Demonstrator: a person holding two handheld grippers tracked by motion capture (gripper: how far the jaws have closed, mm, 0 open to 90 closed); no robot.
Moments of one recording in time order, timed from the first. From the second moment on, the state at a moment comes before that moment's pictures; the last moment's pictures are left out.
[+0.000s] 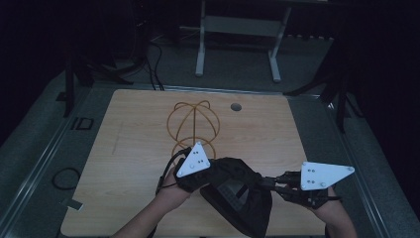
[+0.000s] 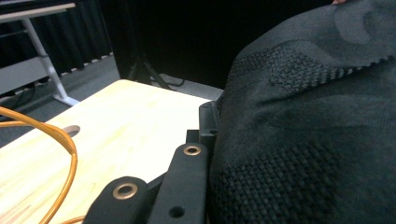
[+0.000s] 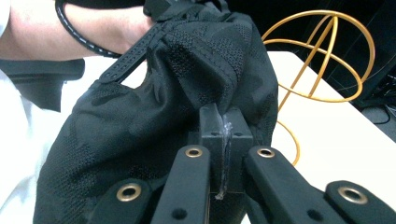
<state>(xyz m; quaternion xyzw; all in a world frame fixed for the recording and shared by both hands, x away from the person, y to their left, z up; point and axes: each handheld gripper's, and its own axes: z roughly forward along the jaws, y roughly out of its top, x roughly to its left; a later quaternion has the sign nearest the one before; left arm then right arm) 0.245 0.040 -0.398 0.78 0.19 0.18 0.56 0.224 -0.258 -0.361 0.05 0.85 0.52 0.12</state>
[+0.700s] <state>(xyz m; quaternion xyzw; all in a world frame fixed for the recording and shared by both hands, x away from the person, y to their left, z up) 0.245 0.065 -0.409 0.78 0.22 0.17 0.56 0.228 -0.297 -0.347 0.13 0.81 0.56 0.15</state>
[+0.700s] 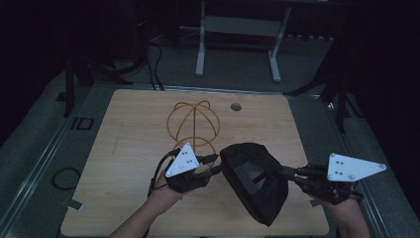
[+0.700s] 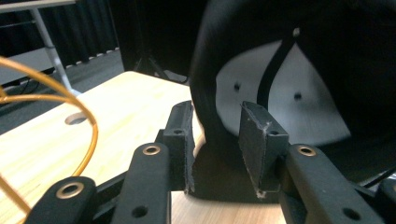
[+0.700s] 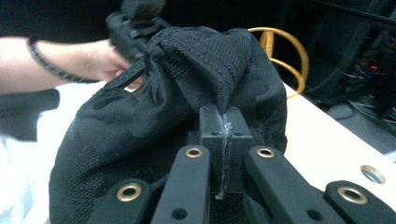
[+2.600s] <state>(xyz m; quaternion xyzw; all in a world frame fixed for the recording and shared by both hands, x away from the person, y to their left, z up) 0.227 0.167 -0.530 0.73 0.39 0.20 0.52 0.351 -0.145 -0.293 0.22 0.80 0.51 0.21</state>
